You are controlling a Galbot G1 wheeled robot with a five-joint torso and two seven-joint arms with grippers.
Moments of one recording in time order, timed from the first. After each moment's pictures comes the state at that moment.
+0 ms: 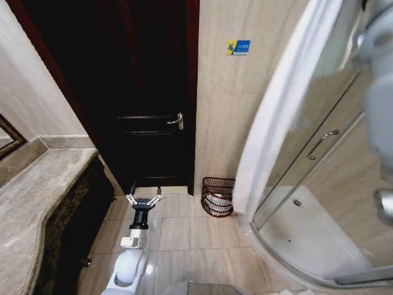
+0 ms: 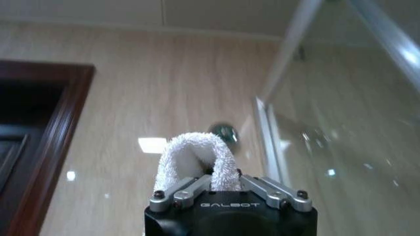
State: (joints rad) left arm 1.60 -1.43 -0.53 -1.95 -0.05 -0.52 -0.08; right arm 0.53 0.94 -0.07 1.33 0.90 -0.32 0.36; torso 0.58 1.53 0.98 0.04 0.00
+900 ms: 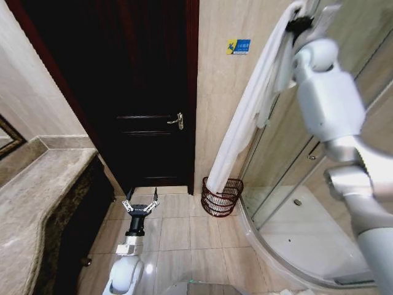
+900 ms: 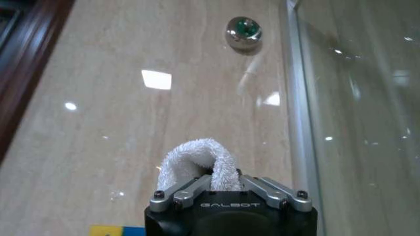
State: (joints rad) left arm 1.64 -1.44 -0.55 -1.93 -0.04 -0.56 -0.06; right arm 0.34 1.10 -0.04 1.07 0.62 -0.19 0.23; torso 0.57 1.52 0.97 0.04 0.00
